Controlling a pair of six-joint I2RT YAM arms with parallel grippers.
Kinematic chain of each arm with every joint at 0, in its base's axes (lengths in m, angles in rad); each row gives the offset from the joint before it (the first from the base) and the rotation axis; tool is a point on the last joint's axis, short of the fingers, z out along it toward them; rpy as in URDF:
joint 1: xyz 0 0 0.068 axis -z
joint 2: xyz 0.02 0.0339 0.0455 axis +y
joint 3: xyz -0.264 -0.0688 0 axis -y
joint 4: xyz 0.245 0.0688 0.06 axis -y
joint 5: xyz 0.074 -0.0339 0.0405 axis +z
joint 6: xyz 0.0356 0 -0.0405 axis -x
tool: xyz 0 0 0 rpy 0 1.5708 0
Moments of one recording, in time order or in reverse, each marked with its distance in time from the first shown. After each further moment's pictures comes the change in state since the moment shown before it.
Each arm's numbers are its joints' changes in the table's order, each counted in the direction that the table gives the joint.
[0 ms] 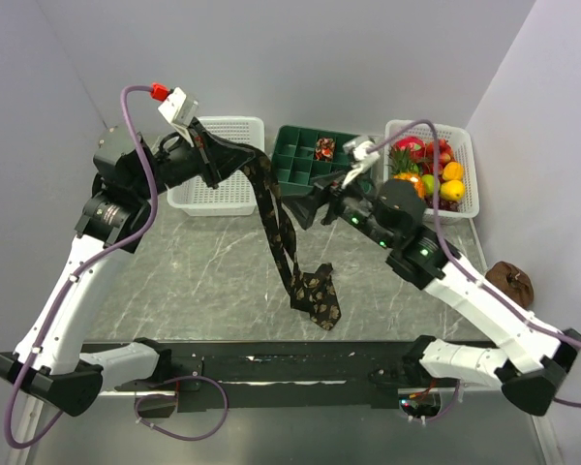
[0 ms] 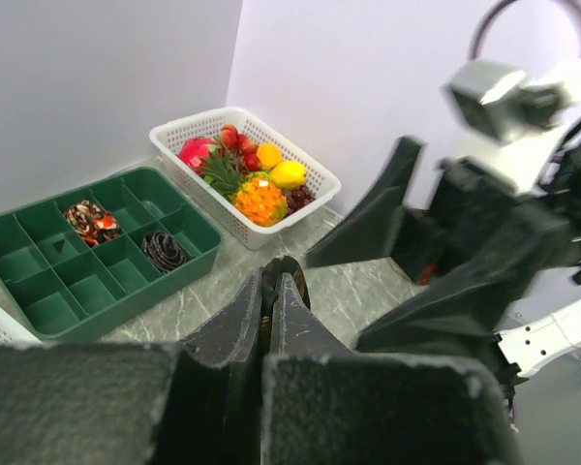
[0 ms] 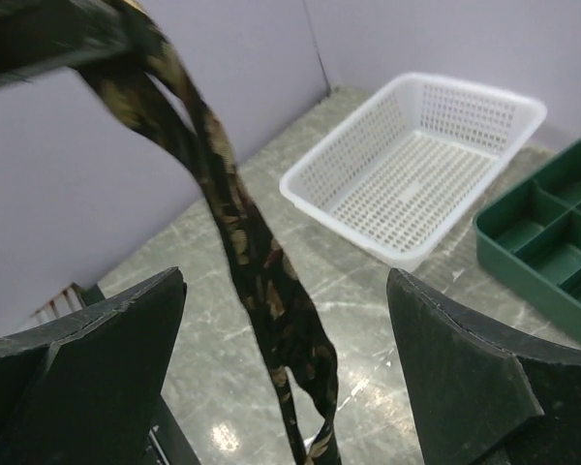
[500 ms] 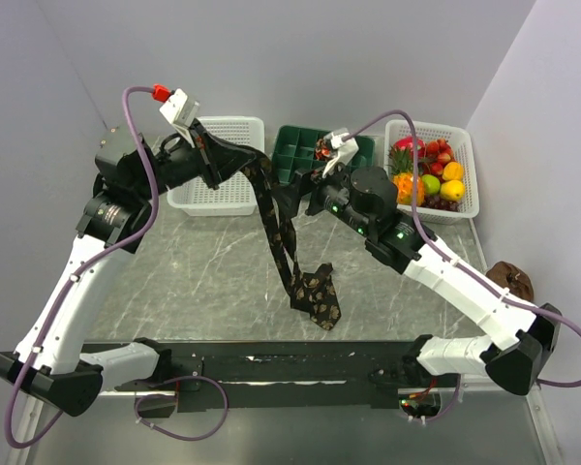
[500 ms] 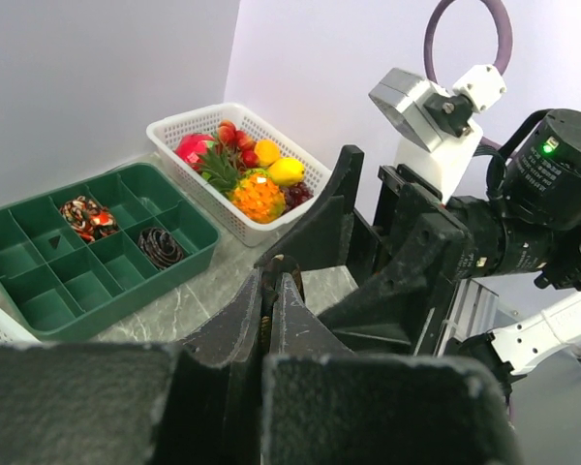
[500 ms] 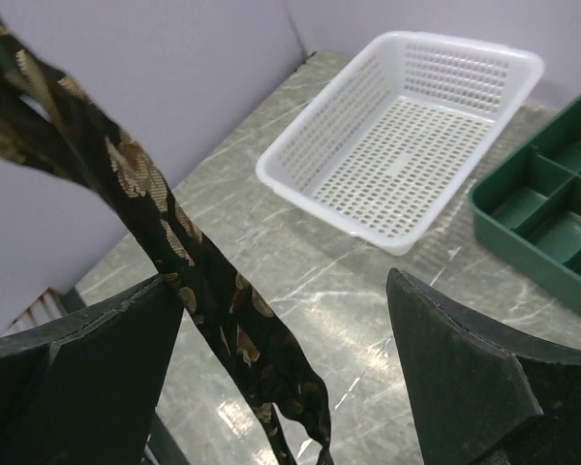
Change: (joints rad) left arm 0.000 -0.001 -0.010 0.002 -0.004 0.006; right arm -0.004 0.160 0.076 -0.021 -0.050 -0.031
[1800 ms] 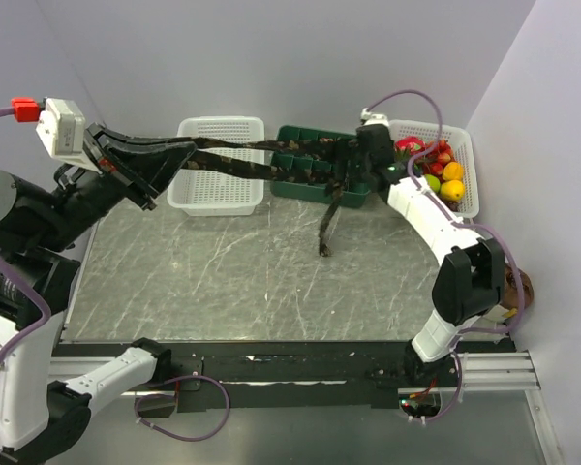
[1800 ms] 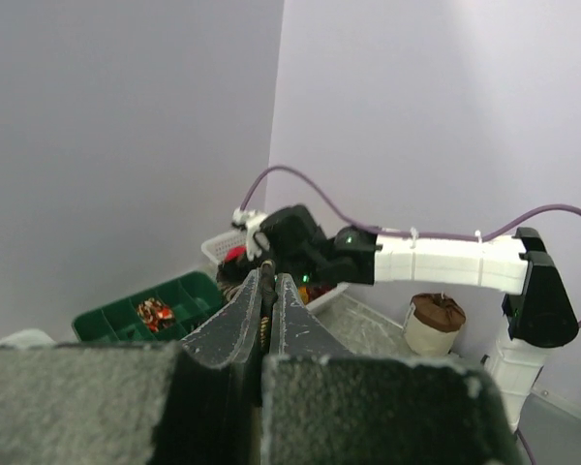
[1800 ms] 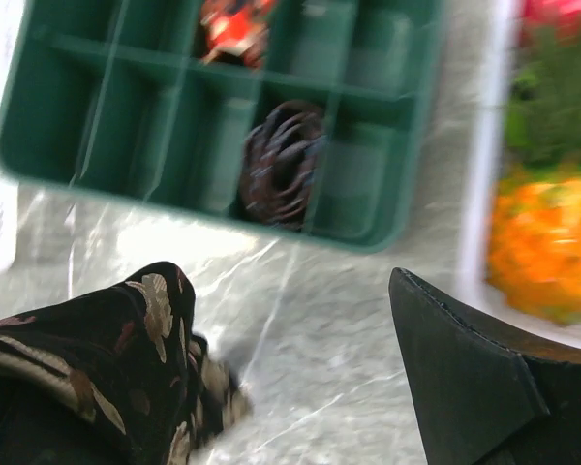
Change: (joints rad) left arm -0.003 -0.198 0.293 -0.199 0.140 -0.026; right arm 0.417 0.455 0.251 -0.349 -0.261 0.066
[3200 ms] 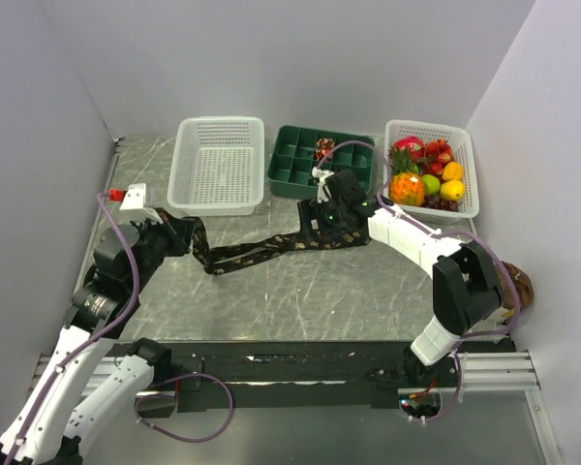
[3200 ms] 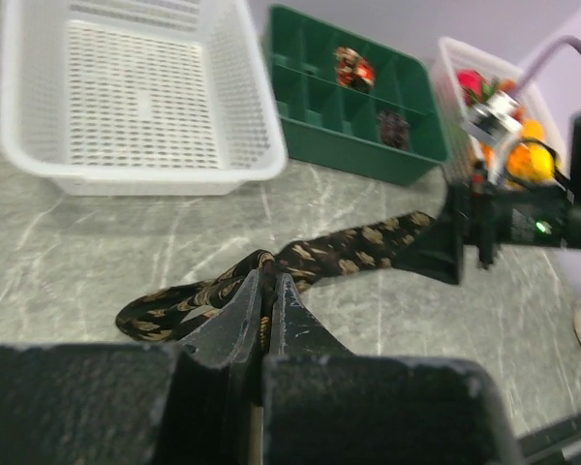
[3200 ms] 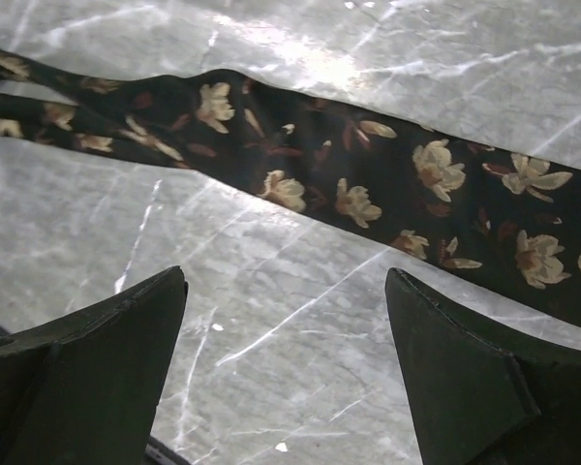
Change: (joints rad) left arm 0.000 -0.338 -0.910 -0.007 0.563 0.155; right arm -0.159 -0.058 -0.296 -0.003 0.448 0.048
